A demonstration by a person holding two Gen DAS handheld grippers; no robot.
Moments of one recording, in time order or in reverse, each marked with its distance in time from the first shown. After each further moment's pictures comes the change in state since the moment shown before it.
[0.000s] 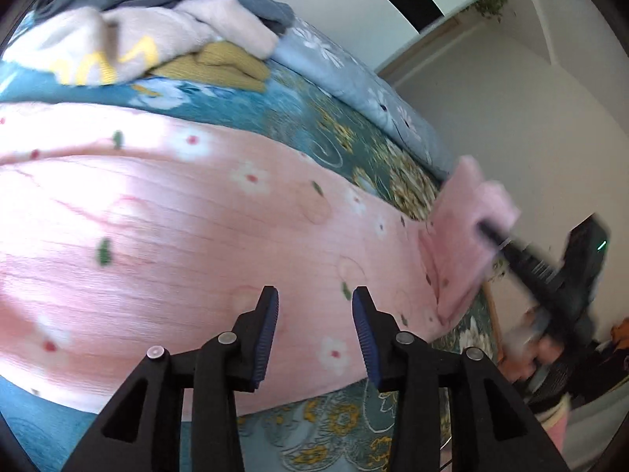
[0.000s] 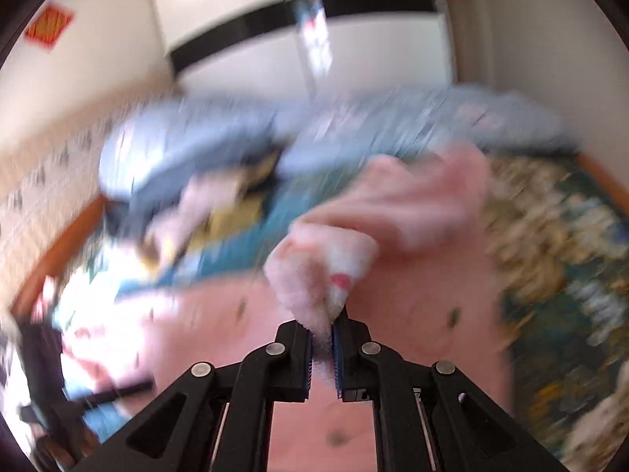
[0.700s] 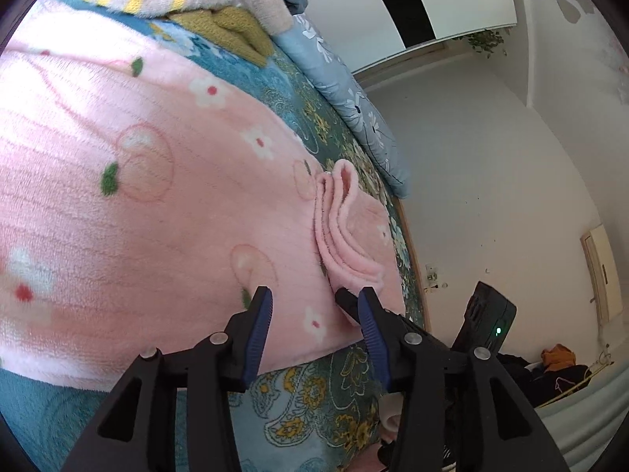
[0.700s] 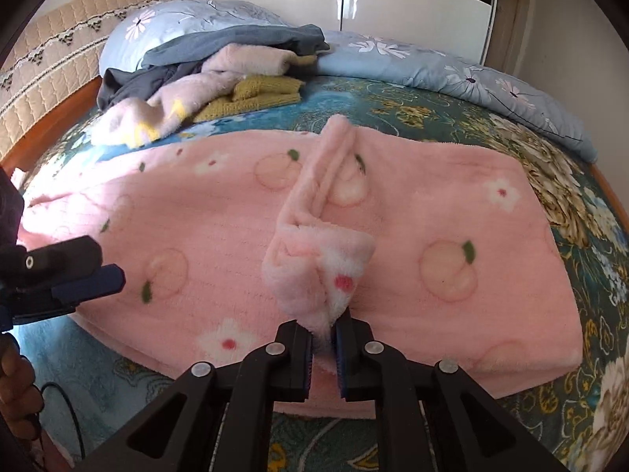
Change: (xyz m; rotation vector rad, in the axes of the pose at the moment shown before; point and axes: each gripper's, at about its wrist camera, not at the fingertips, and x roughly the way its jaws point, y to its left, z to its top) left arm -0.001 0.038 -0.013 -0.129 0.052 -0.222; right arm 0.036 0.073 -0.086 -0.203 0.123 -0.156
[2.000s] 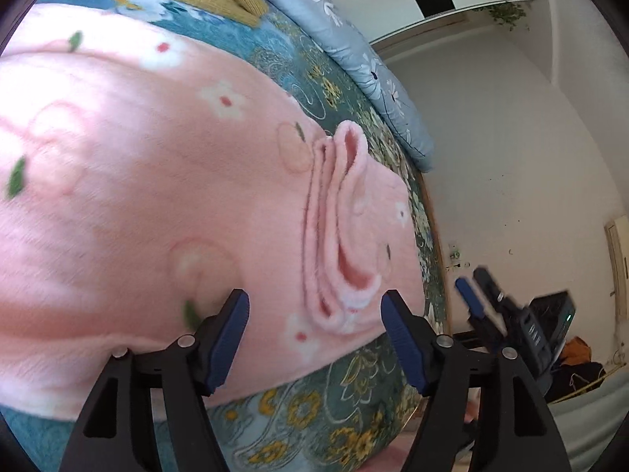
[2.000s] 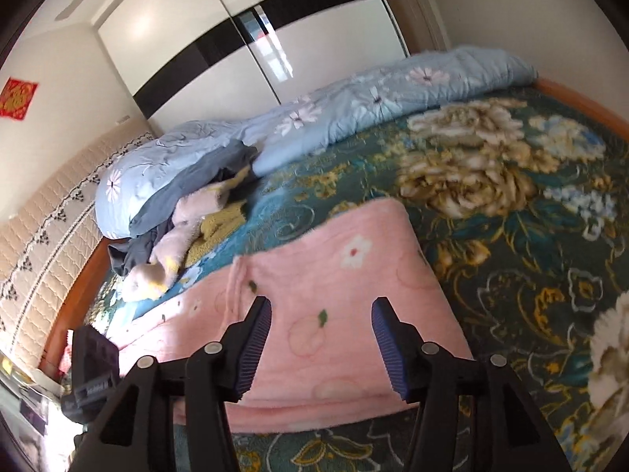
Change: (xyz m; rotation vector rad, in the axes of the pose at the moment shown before) left arm 0.064 -0.028 0.015 -0.004 0.123 0.085; right arm -0.076 -0.168 -0.005 0.500 -0.186 0.195
